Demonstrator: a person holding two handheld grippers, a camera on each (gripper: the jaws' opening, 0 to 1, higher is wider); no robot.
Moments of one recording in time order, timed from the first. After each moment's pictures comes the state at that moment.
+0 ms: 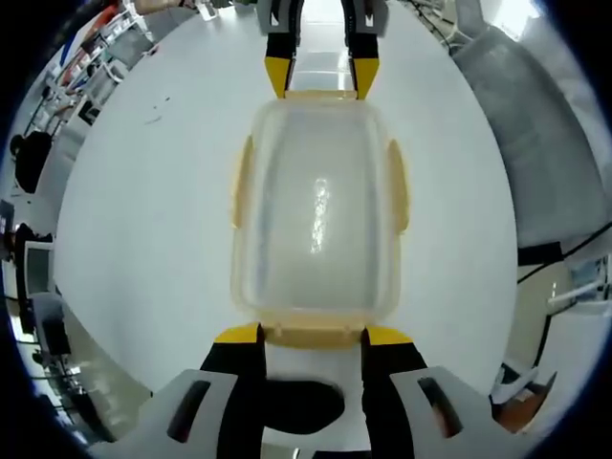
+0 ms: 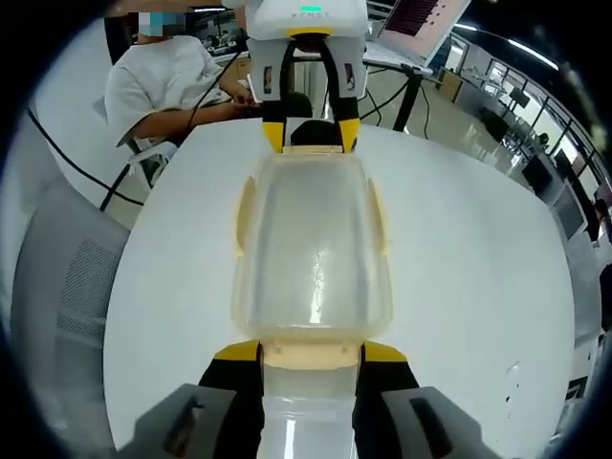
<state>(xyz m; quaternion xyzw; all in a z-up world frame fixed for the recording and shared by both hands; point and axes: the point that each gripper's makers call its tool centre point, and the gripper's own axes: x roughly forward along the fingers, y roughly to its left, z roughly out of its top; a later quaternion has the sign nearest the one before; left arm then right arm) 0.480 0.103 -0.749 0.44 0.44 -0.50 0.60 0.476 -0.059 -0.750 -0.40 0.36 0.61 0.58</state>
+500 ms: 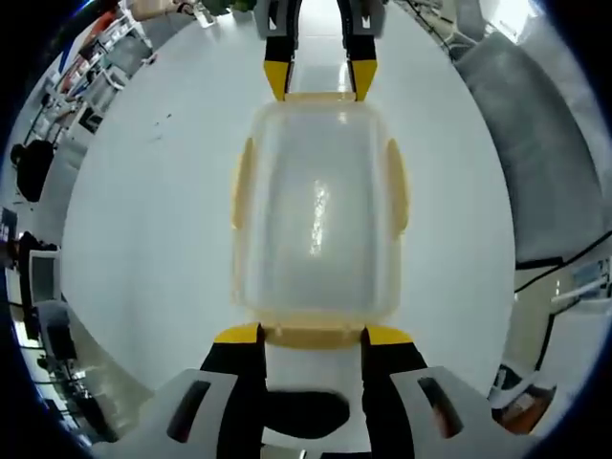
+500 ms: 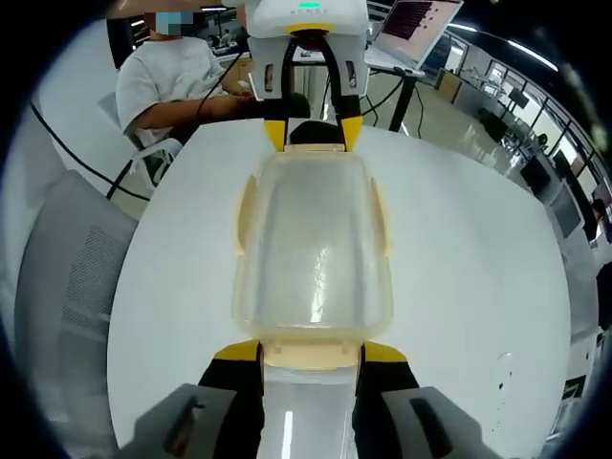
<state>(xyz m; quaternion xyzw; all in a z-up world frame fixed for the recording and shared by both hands) 0.488 0.078 -0.735 0.45 0.43 -0.50 0.60 0.482 -0.084 -0.737 -0.40 0.36 0.61 0.58</state>
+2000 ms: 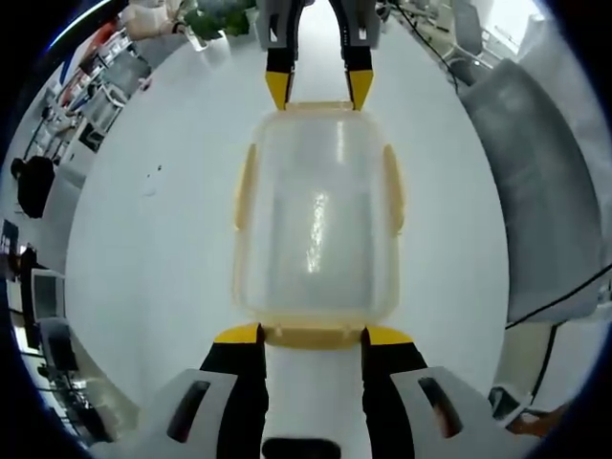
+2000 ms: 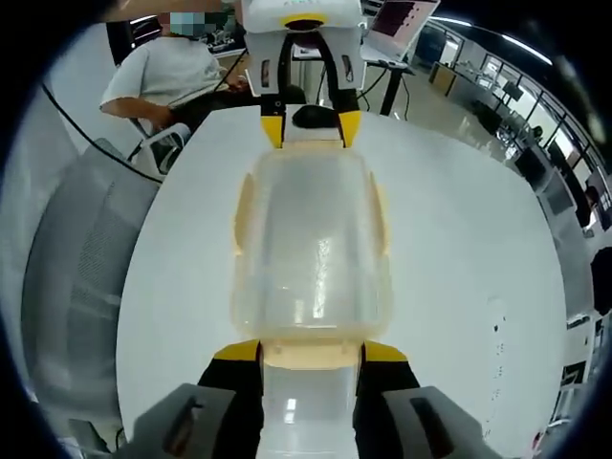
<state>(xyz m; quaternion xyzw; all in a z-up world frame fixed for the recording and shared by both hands) 0.483 -0.012 -0.716 0.43 0.41 -0.52 0.61 0.477 -0.174 -0.721 -0.40 0.37 0.60 0.59</state>
